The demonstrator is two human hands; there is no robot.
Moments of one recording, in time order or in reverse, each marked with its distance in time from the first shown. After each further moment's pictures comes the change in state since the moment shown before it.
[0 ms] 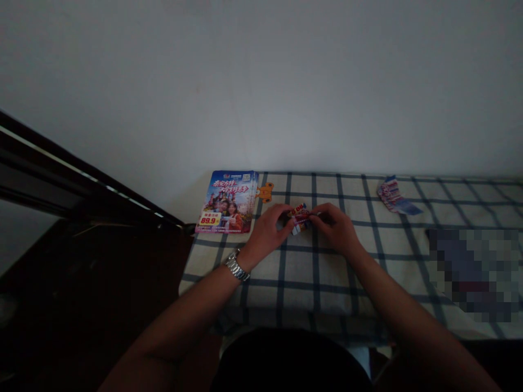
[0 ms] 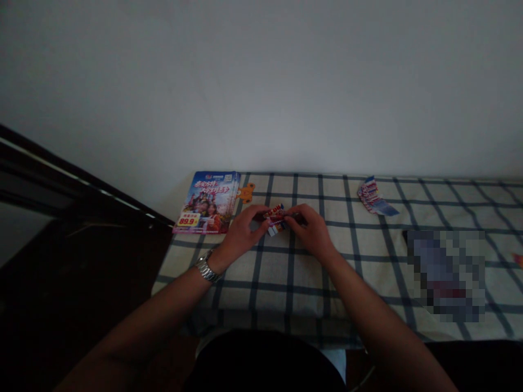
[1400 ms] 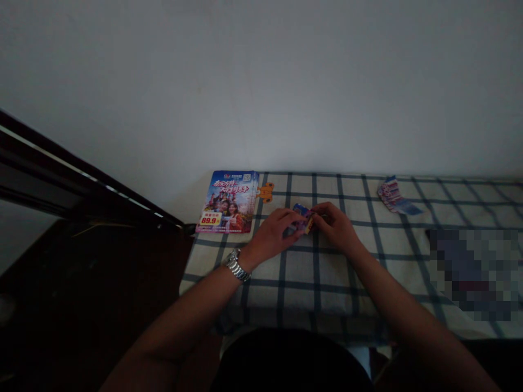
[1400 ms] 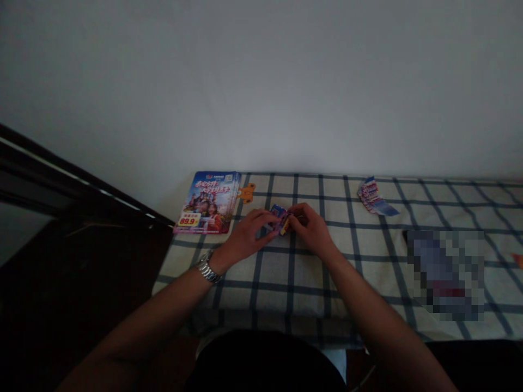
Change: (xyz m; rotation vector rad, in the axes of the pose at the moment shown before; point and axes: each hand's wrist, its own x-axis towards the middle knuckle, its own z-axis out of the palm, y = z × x) left_hand -0.001 0.003 -0.002 0.073 -0.146 0.231; right_hand 0.000 0.009 0.003 0.261 -0.081 0.196
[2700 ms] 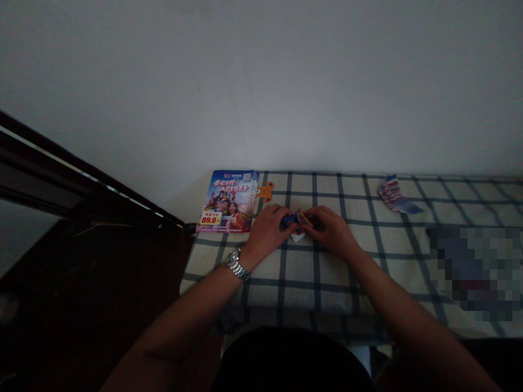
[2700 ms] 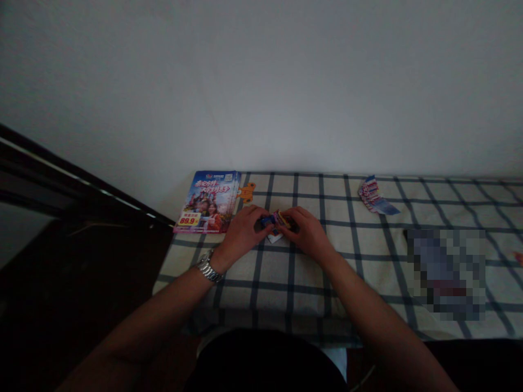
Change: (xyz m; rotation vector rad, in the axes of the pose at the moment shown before) left_hand 0.000 -0.005 0.004 0.237 0.054 -0.223; right_hand -0.004 -0.014 0.004 -0.514 -0.098 -0.352
